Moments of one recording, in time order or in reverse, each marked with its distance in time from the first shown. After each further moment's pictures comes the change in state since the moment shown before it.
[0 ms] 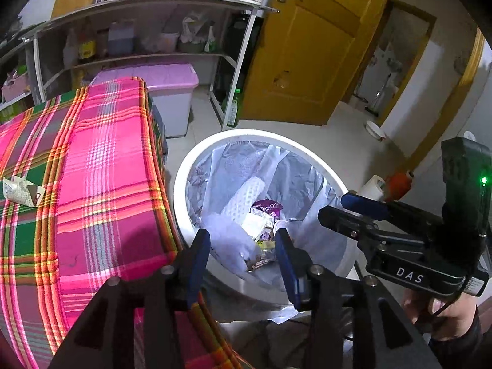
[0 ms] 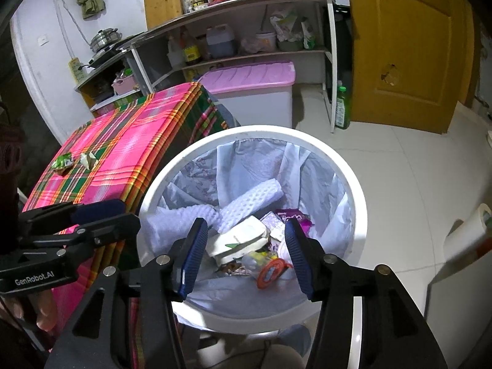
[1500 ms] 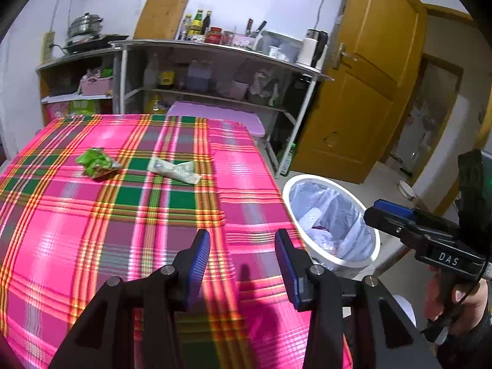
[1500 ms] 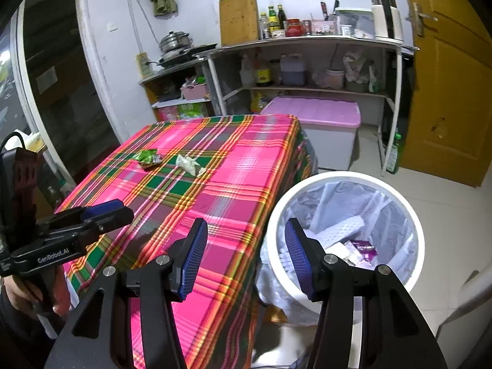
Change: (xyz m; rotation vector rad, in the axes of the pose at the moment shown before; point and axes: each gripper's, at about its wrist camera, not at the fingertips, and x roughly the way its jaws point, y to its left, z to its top) left arm -0.160 0.084 -0.077 -0.173 -0.258 0.182; right arm -0.056 0.118 -0.003 -0.200 -0.100 0.191
